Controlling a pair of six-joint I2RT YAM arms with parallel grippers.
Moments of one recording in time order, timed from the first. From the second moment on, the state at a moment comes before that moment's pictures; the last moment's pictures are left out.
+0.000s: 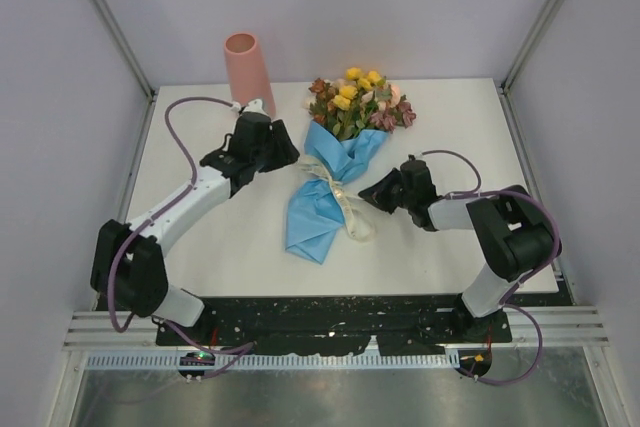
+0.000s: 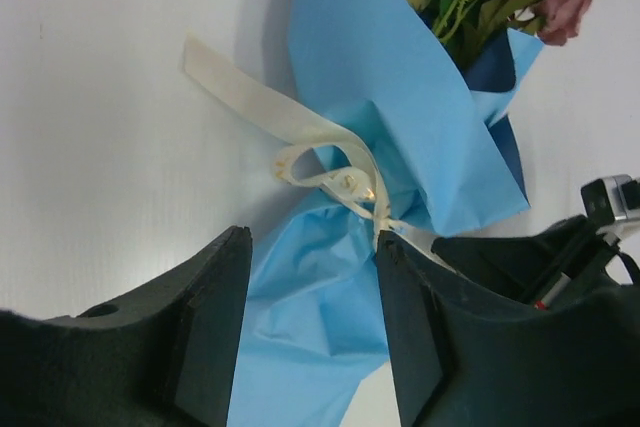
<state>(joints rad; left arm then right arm) -0.50 1.43 1.12 -0.29 -0.13 -0.64 0.37 1.67 0.60 0.45 -0.25 1.12</state>
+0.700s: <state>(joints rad) -0.32 1.83 1.03 0.12 0.13 -1.31 0.34 1.59 0.61 0.39 -0.25 1.02</state>
